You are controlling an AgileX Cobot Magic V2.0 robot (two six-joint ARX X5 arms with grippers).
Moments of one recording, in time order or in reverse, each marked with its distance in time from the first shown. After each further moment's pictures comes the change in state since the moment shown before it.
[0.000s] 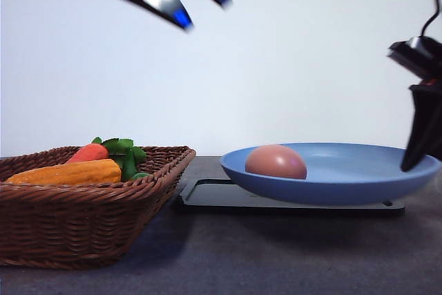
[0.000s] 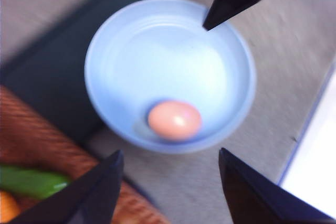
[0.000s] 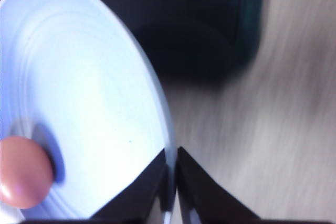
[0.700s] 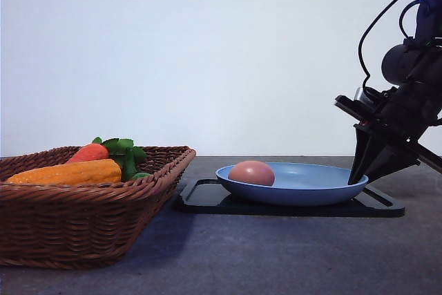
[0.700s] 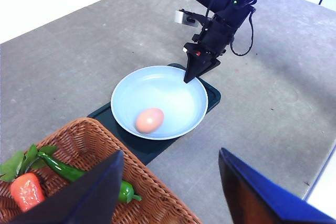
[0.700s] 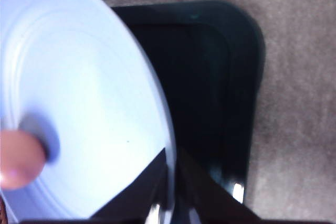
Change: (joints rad) left_arx 0.001 -0.366 0.000 -0.086 -0.156 -0.014; right_arx -0.009 0.503 0.421 0.029 -0.011 -0.009
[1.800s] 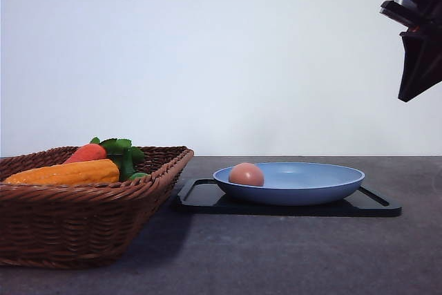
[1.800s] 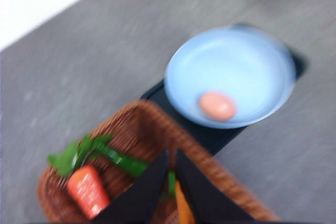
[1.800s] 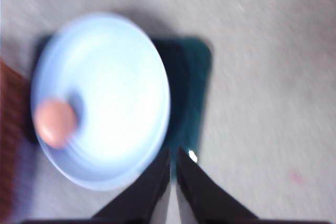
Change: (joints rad) left_arx 0.180 0.297 0.000 0.114 -0.078 0.176; right_arx -0.071 -0.359 0.049 -0.283 0.141 -0.150
